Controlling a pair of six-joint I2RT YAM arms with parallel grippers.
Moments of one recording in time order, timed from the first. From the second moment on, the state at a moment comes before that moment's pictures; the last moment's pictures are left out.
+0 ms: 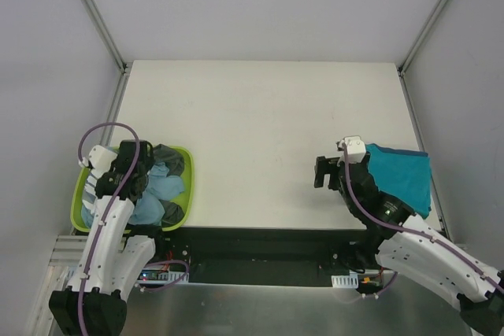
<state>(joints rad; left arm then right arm) -0.04 0.71 0.67 -0.91 -0.56 -1.02 0.83 0.58 0.51 -0.41 0.60 0.30</state>
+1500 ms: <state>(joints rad) 0.22 0.66 1.16 -0.99 -0.56 -0.97 0.83 0.77 0.59 -0.43 0.61 0.24</state>
